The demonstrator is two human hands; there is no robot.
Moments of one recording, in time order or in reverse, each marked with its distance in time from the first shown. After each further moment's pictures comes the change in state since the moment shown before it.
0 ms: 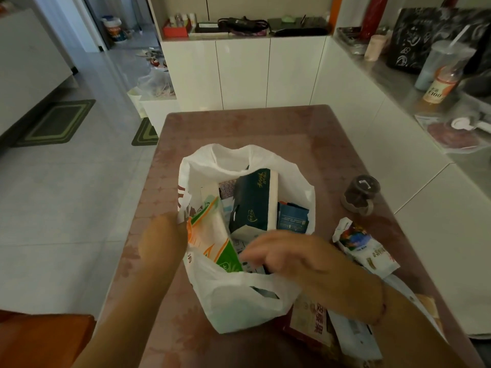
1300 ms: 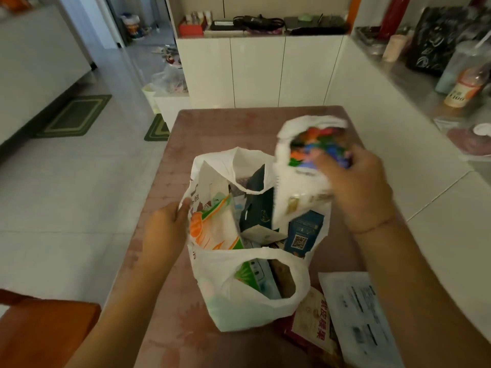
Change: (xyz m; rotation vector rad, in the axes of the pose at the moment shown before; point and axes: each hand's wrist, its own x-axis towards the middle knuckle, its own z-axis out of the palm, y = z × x) left_hand -0.007 0.004 -0.011 -0.324 0.101 0.147; right_hand 0.053 0.001 -0.066 0.154 0.882 0.123
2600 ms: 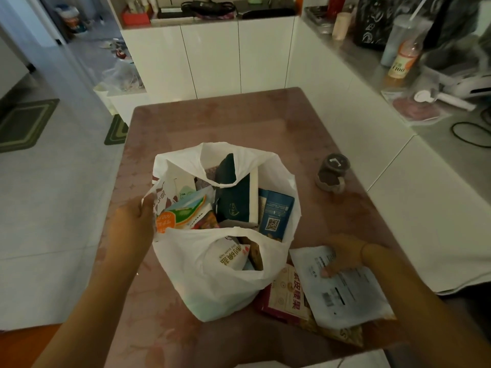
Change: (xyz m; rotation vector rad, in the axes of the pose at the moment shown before) left_hand -0.003 0.011 0.007 0.016 -0.009 0.046; right_hand -0.042 0.214 -0.117 -1.023 -0.945 0.547
